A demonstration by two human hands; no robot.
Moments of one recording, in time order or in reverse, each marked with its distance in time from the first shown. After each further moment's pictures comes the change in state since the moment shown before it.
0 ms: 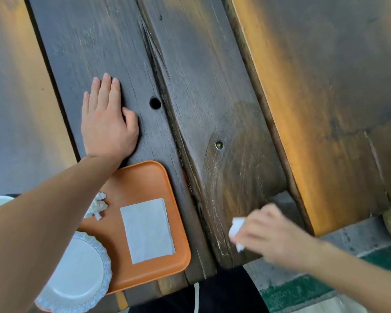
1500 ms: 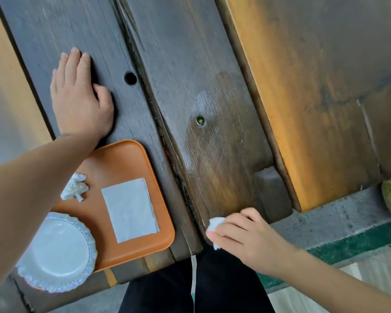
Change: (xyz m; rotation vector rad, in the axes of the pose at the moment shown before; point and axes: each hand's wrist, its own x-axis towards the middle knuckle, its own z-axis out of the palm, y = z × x) left_hand 0.001 0.000 0.000 -0.012 0.033 -0.025; right_hand -0.024 -0.049 0.033 0.053 0.086 0.101
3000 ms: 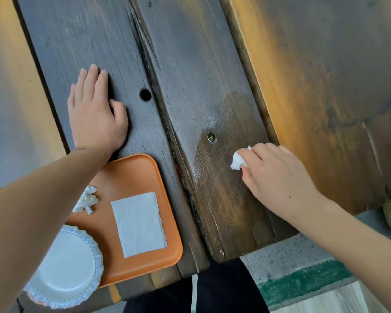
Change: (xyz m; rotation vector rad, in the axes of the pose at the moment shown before) left_hand 0.000 0.002 -0.002 -0.007 -0.001 -0.001; right_hand 0.093 0.073 -0.084 -0.227 -0.024 0.445
